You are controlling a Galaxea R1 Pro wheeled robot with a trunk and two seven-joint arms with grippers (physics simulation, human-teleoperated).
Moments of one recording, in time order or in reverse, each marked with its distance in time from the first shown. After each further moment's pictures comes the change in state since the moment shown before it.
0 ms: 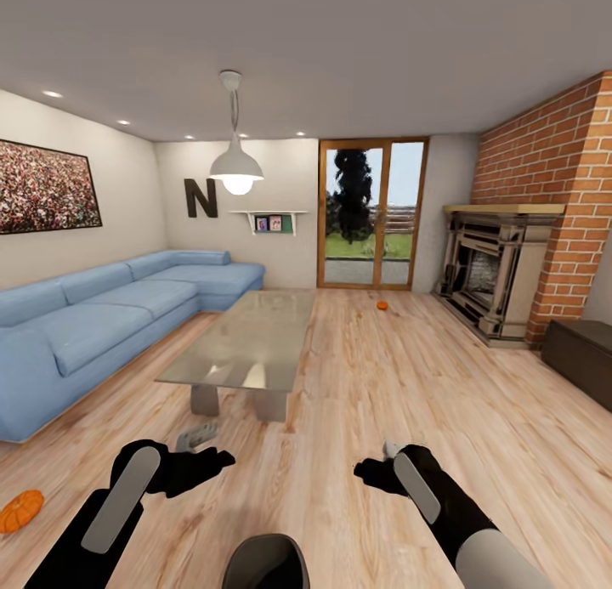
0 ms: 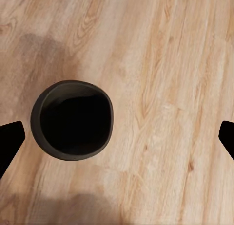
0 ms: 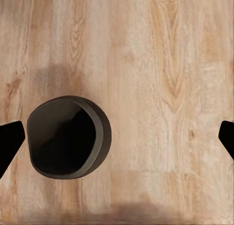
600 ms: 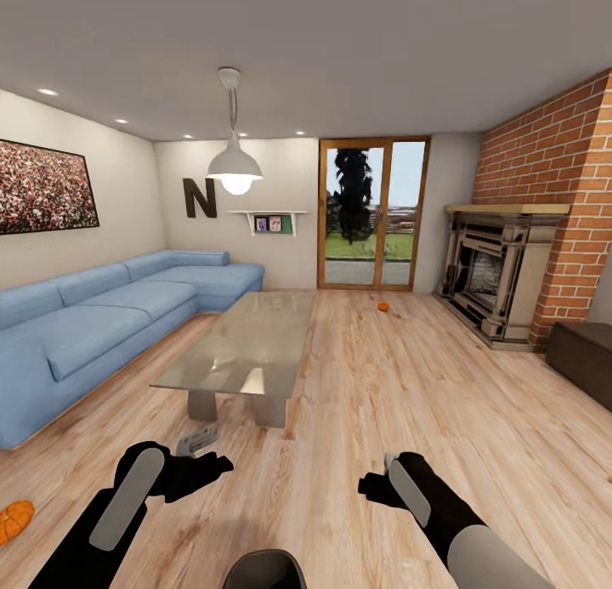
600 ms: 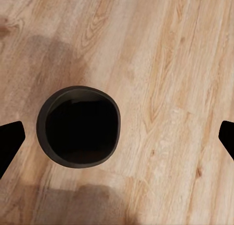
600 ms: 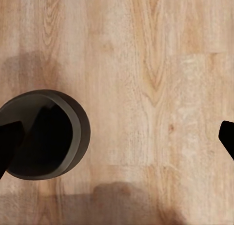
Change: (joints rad) left arm -0.011 -0.010 0.000 0.055 -0.028 -0.002 0.007; right arm -0.032 0.027 0.002 0.139 0.066 -0.005 -0.022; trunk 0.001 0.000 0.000
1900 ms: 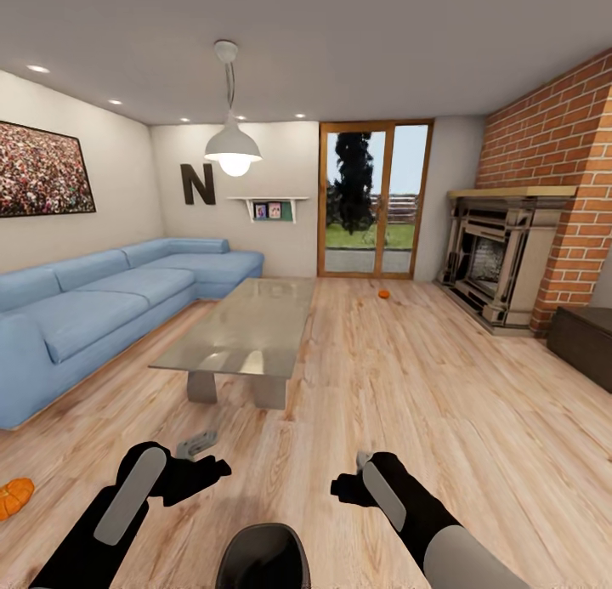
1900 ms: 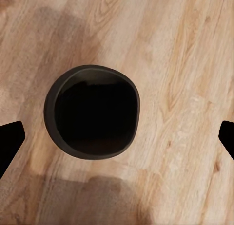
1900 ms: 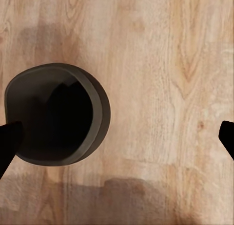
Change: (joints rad) left arm -0.020 0.002 -0.001 0.066 -0.002 0.000 0.000; right arm 0.000 0.076 0.084 -0.018 -0.009 0.003 0.012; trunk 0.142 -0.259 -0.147
